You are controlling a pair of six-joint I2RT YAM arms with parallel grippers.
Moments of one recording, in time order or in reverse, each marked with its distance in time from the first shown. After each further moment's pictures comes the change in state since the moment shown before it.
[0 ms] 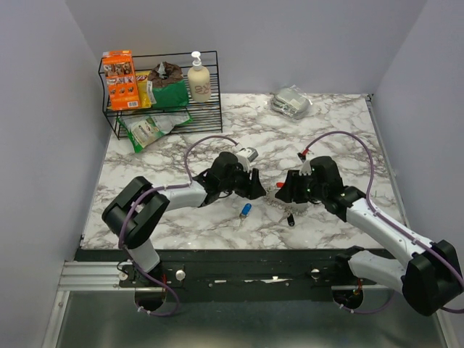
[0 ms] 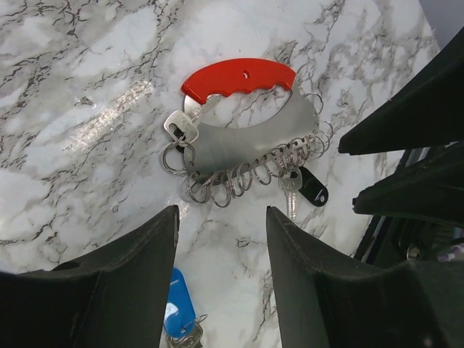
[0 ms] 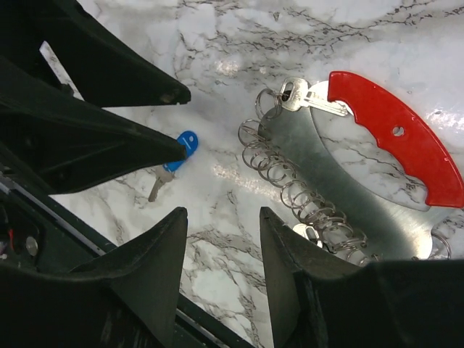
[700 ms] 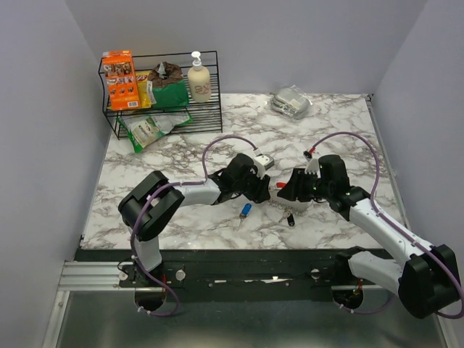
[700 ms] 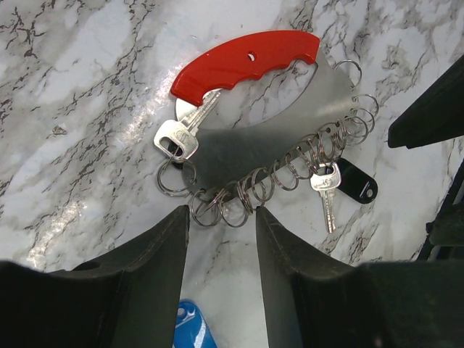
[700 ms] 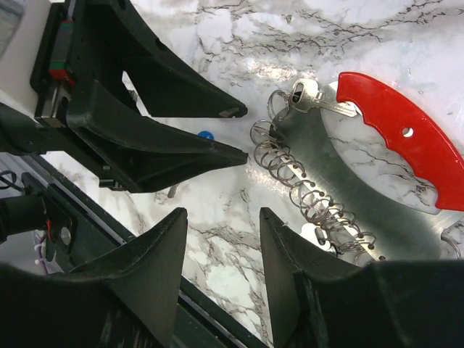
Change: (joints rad) left arm -0.084 0.124 0.130 -0.113 -0.071 0.225; right arm -0.105 -0.014 -0.020 0.024 -0.157 0.008
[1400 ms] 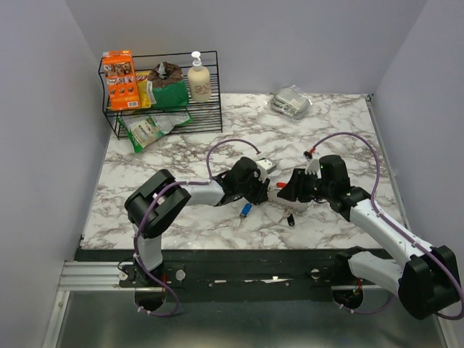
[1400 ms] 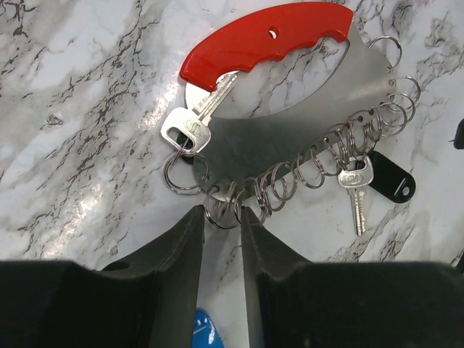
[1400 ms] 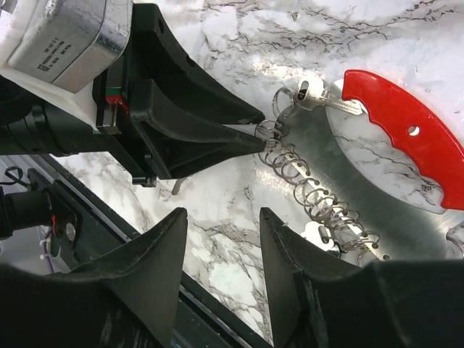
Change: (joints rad) left arm -0.023 0.051 0.014 -0.018 -0.054 0.041; right arm -0.008 -0.006 -0.004 0.000 -0.023 0.000
